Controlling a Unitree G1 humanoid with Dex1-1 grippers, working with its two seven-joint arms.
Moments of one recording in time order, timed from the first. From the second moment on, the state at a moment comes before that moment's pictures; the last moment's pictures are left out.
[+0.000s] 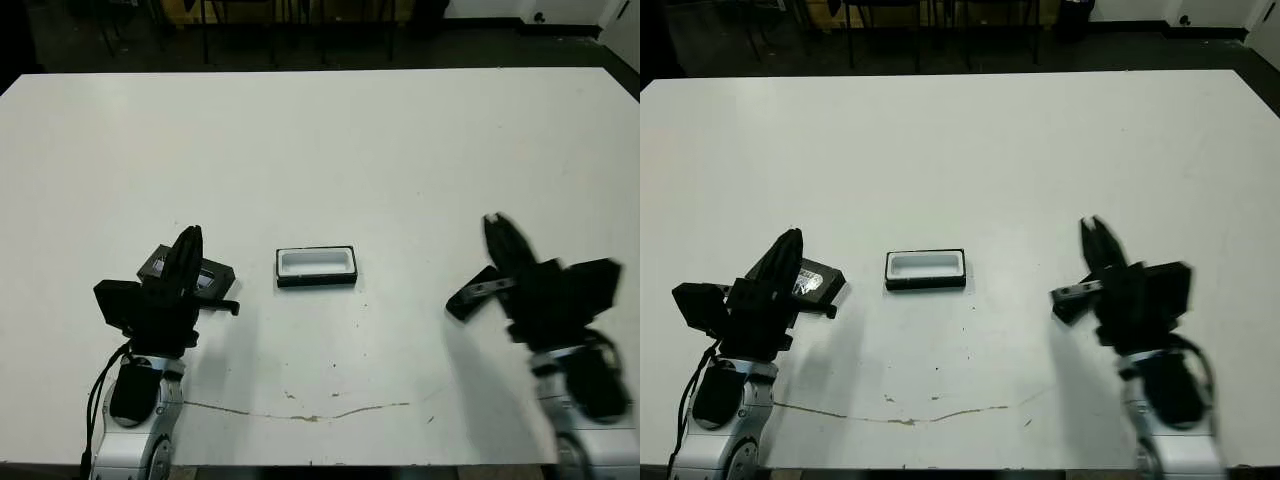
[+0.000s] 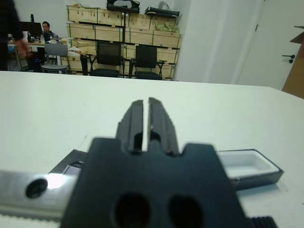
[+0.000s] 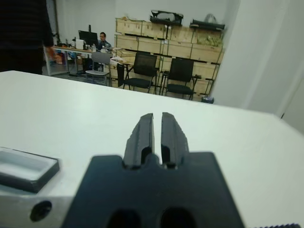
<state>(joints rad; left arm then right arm) 0.24 0.12 -0.01 -0.34 -0.16 -0.08 -0.11 0.18 -0.37 -0.21 -0.57 0.22 0.23 0.25</state>
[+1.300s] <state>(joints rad) 0.24 0.12 0.00 -0.36 -0.16 -0.07 -0.11 0.23 -0.85 -0.18 -0.43 0.19 0.69 0.61</state>
